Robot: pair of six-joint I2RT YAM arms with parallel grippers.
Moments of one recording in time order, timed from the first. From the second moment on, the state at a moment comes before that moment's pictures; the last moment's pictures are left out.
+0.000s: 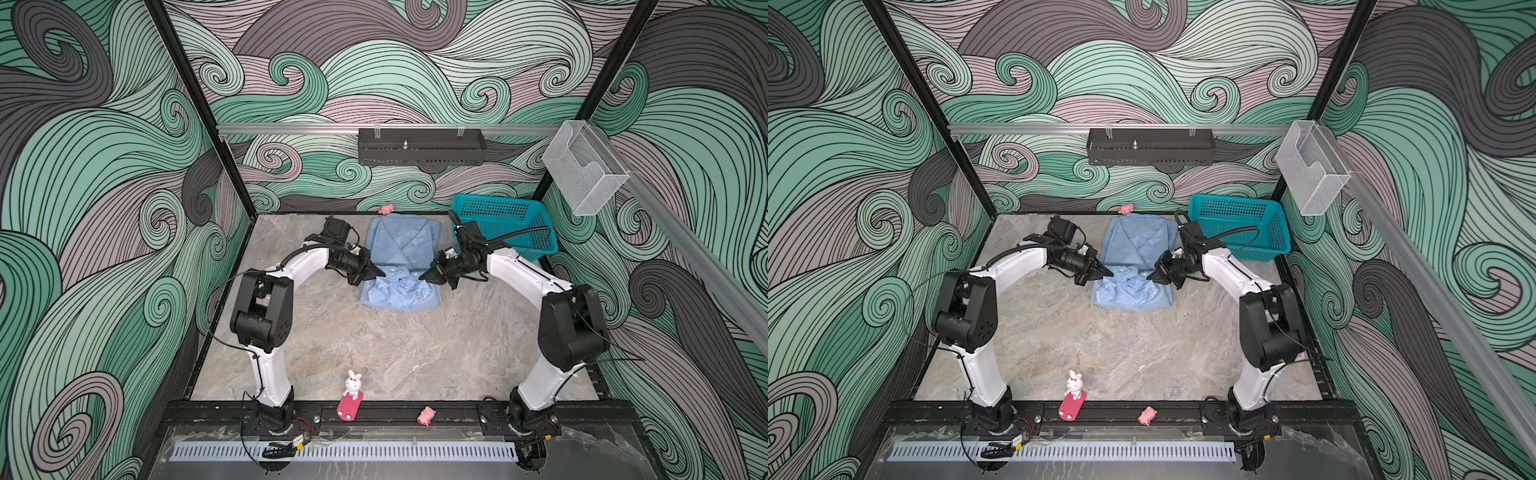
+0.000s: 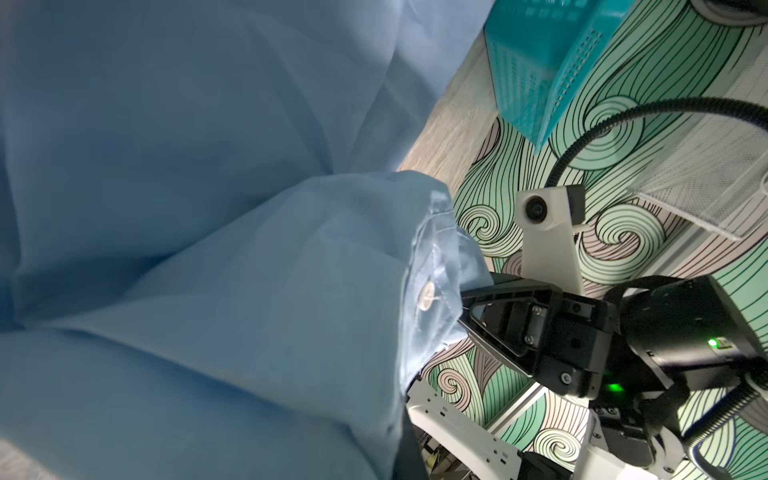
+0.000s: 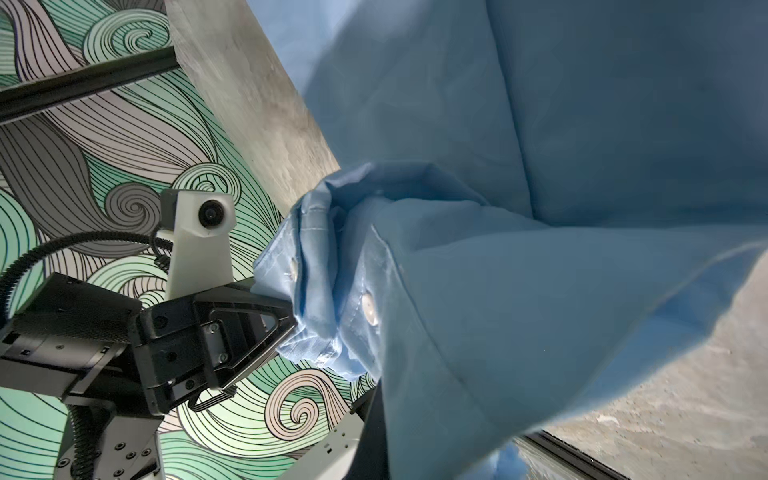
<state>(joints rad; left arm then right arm) -0.30 1.93 1.44 -0.68 0.95 -0.87 0.30 1.79 1.33 -0.67 -0.76 0.99</state>
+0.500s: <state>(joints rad) -0.26 2.15 1.75 -0.70 0.98 -0.92 0.23 2.05 1.55 -0.62 -0.79 1.02</state>
